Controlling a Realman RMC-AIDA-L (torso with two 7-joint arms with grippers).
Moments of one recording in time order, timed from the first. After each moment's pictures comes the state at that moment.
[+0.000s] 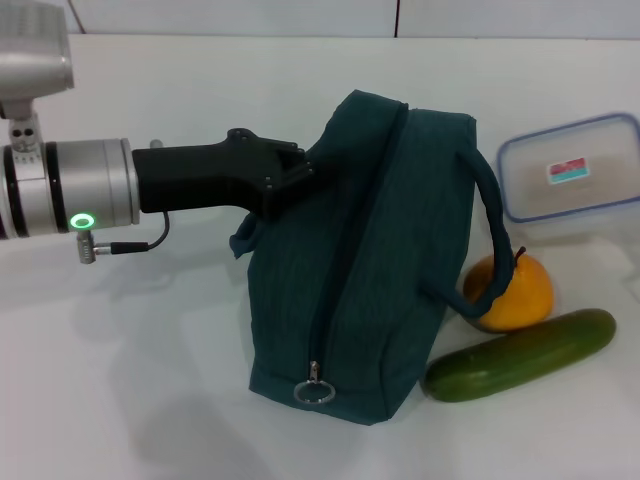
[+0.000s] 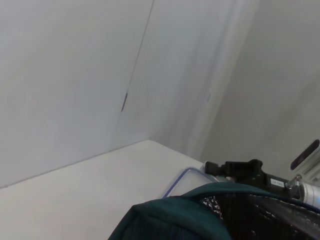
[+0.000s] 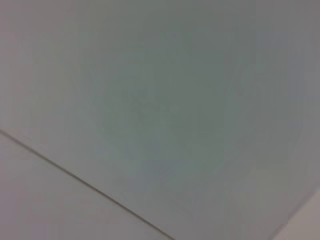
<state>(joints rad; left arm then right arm) -0.51 -2.09 0.99 0.76 1.71 1.49 -1.57 0.41 2.02 -0.87 -0.07 -0.92 -1.37 1.46</state>
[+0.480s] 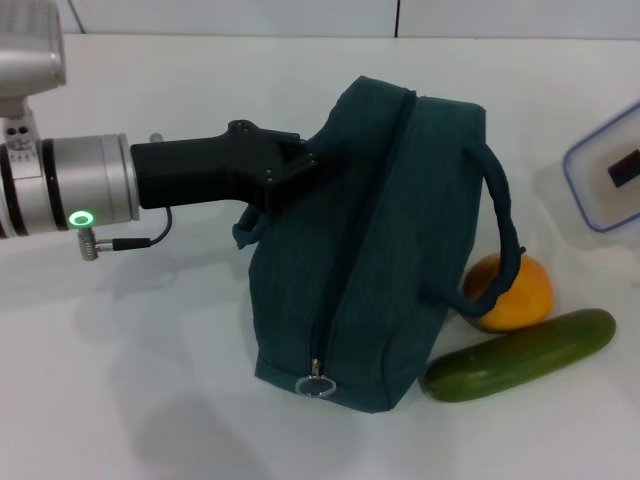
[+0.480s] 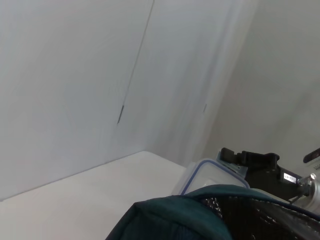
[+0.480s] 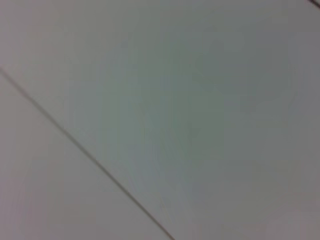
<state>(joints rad) -0.51 -2.09 1.00 0.77 1.67 1.50 -1.56 0.35 2.01 -0.86 -0.15 -0.90 -1.51 1.29</state>
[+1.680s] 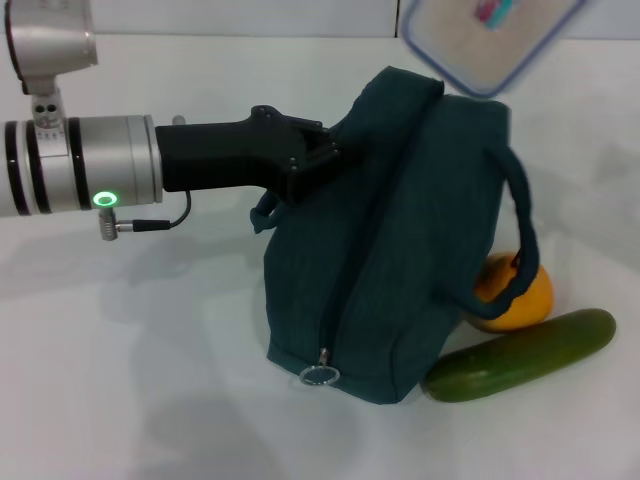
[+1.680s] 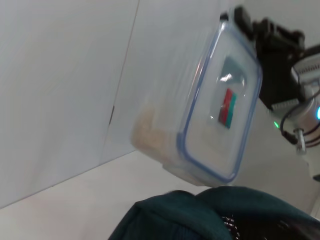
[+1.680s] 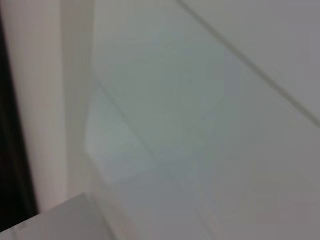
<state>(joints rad) -0.55 -2.09 1.05 0.77 1.67 1.46 -1.56 0.63 2.01 -0.99 -0.43 -0.93 -1.59 1.56</state>
